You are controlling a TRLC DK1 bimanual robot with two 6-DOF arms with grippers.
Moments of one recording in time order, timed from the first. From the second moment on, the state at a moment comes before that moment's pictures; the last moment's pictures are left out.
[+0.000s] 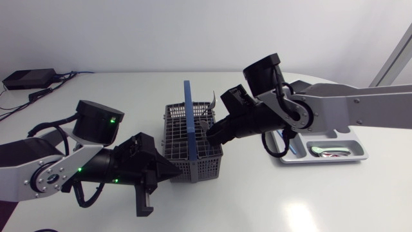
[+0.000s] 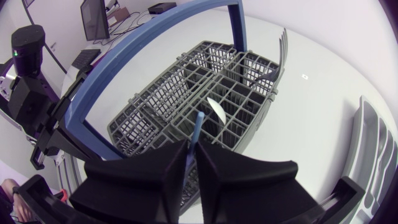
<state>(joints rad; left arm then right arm) -0.51 1.28 0.58 -0.15 0.58 0.55 0.56 1.62 0.98 -0.17 -0.36 -0.02</state>
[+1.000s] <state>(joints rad) -0.44 1.28 0.58 -0.16 0.54 0.54 0.48 1.17 1.01 -0.49 -0.37 -0.05</state>
